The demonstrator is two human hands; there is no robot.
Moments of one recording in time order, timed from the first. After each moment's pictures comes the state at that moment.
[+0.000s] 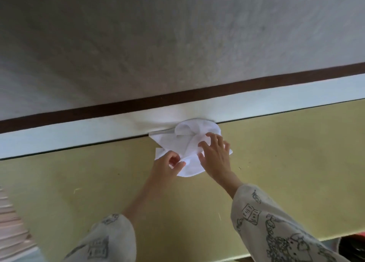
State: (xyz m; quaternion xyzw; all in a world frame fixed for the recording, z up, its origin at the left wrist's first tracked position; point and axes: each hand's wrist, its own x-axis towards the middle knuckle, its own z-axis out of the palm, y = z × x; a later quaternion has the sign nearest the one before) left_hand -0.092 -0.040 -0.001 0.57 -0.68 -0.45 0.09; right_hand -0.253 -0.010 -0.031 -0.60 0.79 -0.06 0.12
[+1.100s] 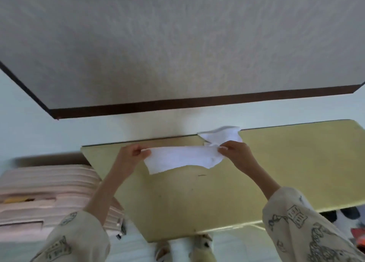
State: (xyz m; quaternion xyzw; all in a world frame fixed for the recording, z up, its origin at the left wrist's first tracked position) left_hand 0.214 -0.010 0.142 0.56 -0.65 -0.44 0.25; right_hand -0.086 0.072 0.136 -0.48 0.77 -0.28 0.31
